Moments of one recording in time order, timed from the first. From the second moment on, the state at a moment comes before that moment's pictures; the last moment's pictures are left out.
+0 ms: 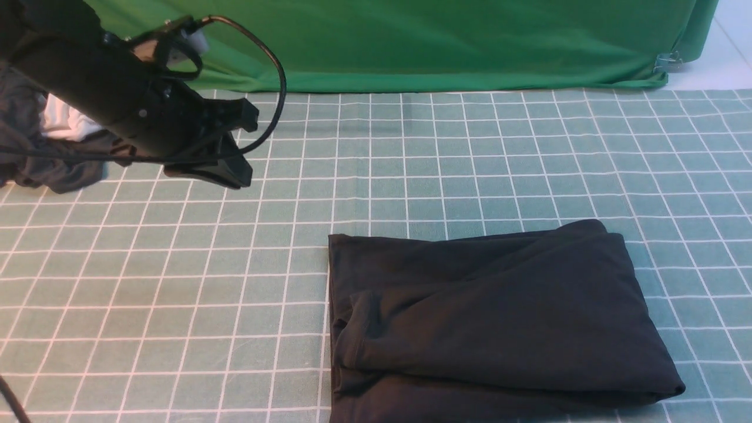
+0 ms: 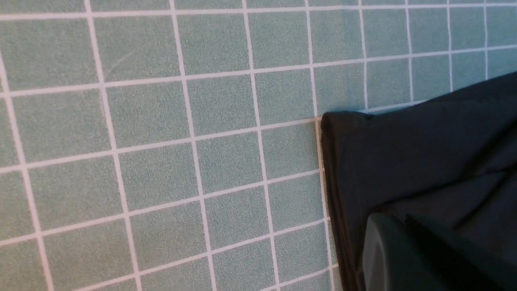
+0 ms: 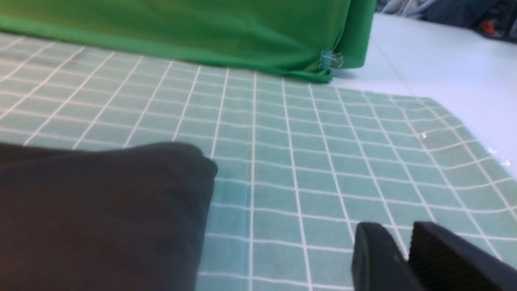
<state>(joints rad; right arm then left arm) 0.03 0.00 0.01 -0.13 0.24 0.03 -0.03 1.67 -1.37 -0.49 1.04 0.20</state>
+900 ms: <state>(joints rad) 0.02 0.00 0.01 -0.13 0.24 0.03 -0.03 0.42 -0.58 -1.01 0.48 0.77</state>
